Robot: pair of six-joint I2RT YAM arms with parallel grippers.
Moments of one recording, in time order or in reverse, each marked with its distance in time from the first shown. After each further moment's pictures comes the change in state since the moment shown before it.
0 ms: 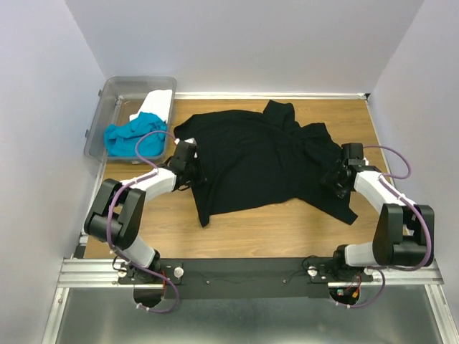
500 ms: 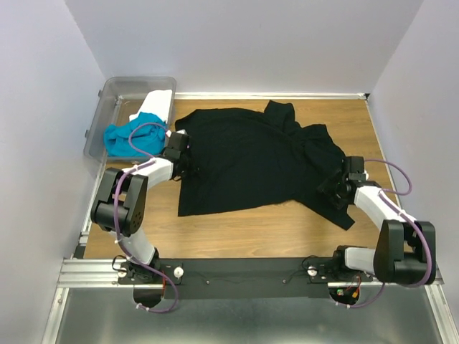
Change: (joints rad) left arm 0.101 0.121 0.106 -0.014 -0.069 0.060; right arm -0.005 -0.100 -0.168 0.089 -0.060 0.091
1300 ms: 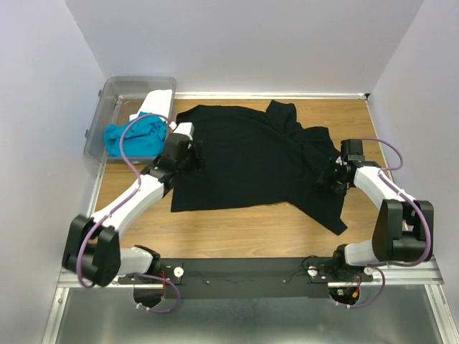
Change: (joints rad) left arm -0.134 -0.376 -0.044 -0.079 -0.080 0.155; right arm 0.011 0.129 0.217 -0.122 -0.097 -0.271
